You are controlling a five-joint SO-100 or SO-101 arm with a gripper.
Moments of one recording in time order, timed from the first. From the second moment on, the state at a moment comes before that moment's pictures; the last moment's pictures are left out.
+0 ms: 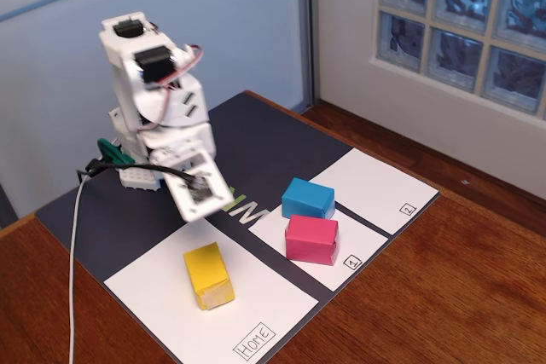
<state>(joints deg) 20.9 97.6 89.3 84.3 87.5</state>
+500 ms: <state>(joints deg) 19.2 86.9 85.6 78.0 89.5</state>
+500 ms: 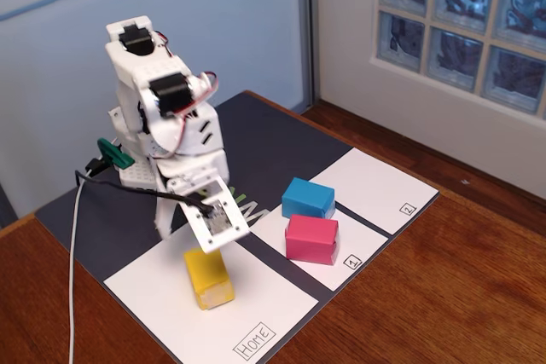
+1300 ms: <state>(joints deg) 16.3 79.8 92.7 60.5 91.2</state>
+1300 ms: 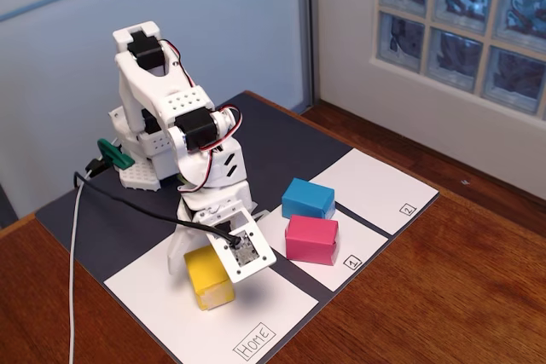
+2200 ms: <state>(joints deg) 21.7 79.9 100.5 54.8 87.3</state>
